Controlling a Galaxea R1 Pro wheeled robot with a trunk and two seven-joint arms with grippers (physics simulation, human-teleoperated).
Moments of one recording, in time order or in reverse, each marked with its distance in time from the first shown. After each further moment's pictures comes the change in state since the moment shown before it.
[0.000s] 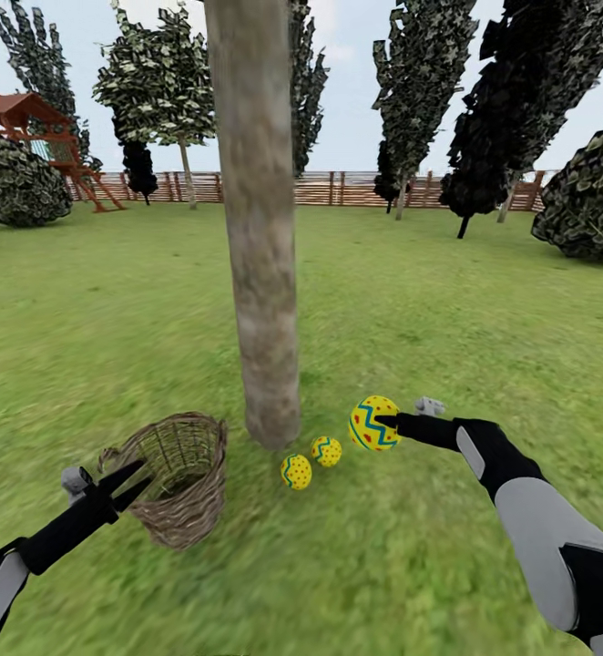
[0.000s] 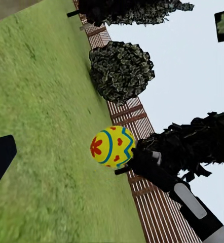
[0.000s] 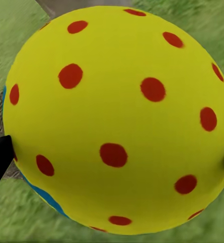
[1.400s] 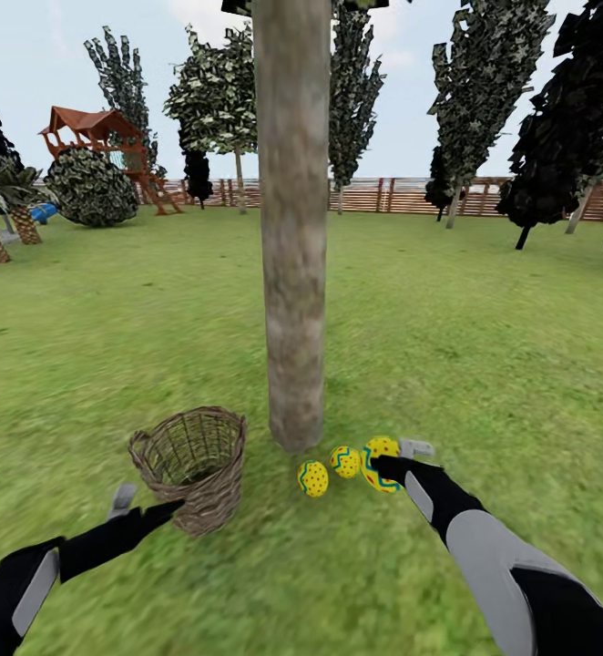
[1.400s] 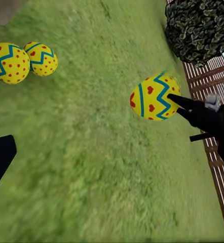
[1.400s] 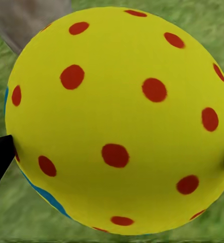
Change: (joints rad) left arm 0.001 -0.055 -0.052 -0.042 -0.384 -0.016 0.096; right arm 0.074 0.169 0.003 0.174 0.052 -0.263 -0.627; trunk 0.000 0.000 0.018
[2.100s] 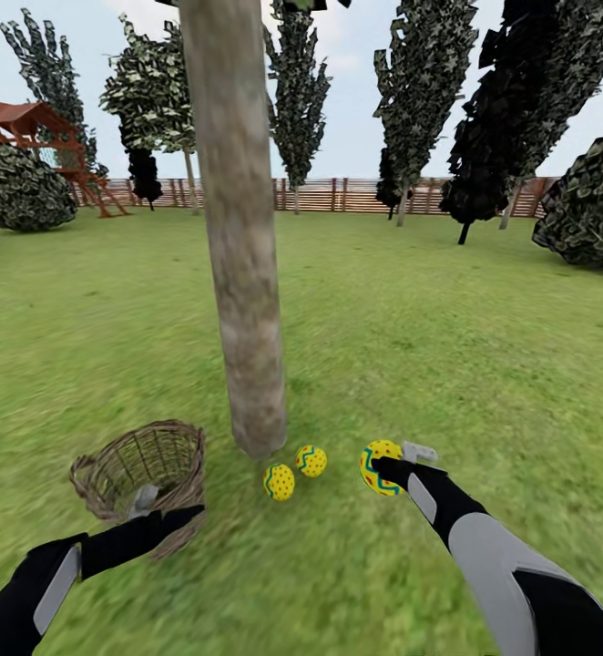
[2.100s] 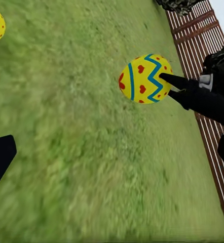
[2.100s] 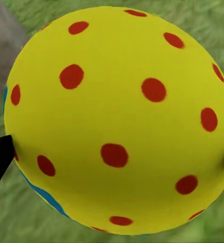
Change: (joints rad) left arm 0.000 -0.030 -0.086 -0.024 -0.003 -0.001 0.006; right arm 0.010 -0.006 -0.011 0.001 -0.076 -0.001 0.000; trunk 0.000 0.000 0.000
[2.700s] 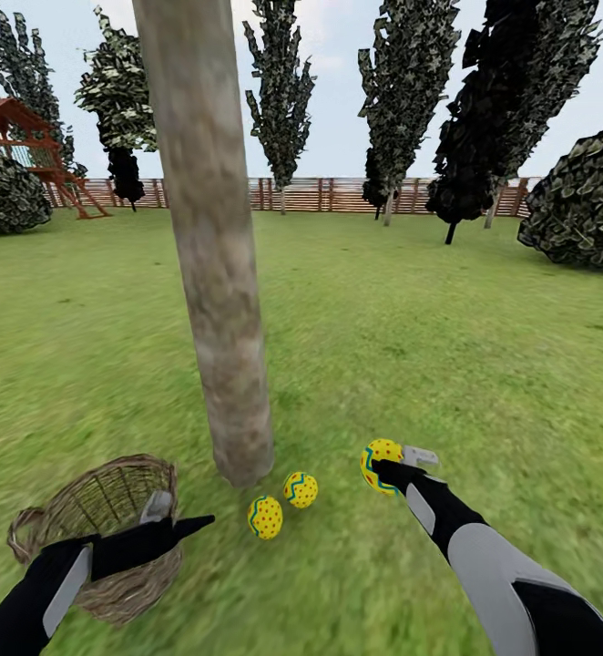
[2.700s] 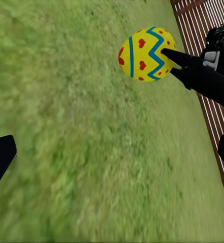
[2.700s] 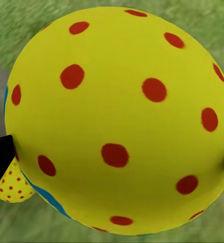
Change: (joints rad) left arm 0.000 0.002 -0.086 0.000 -0.005 -0.007 0.006; right arm 0.030 0.007 0.004 0.004 0.008 -0.116 -0.001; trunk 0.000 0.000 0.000
